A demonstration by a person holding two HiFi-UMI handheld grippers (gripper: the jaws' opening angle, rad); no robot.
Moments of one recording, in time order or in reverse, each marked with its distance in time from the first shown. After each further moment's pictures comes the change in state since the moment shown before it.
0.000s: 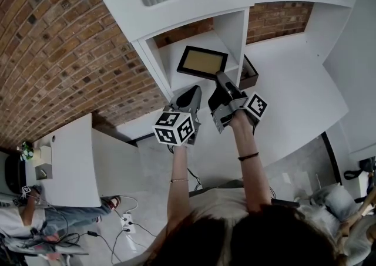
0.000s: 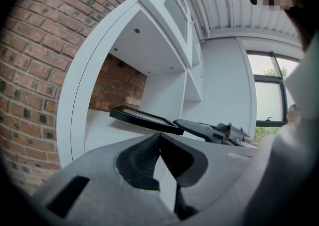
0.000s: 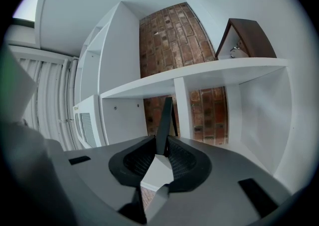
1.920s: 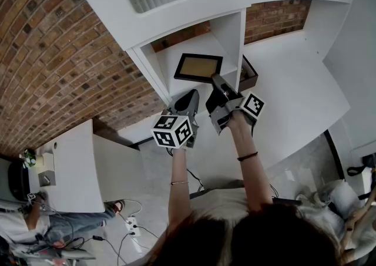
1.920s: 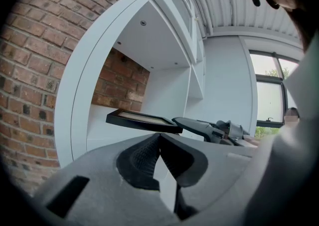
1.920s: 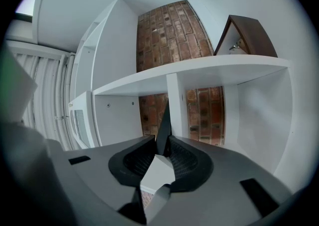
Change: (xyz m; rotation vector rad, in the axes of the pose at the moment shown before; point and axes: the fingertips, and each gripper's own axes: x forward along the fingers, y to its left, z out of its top) left arm 0.007 0.012 -0.010 -0.016 0.036 0.002; right arm 0.010 -0.014 -0.001 -0.020 0.020 -0.042
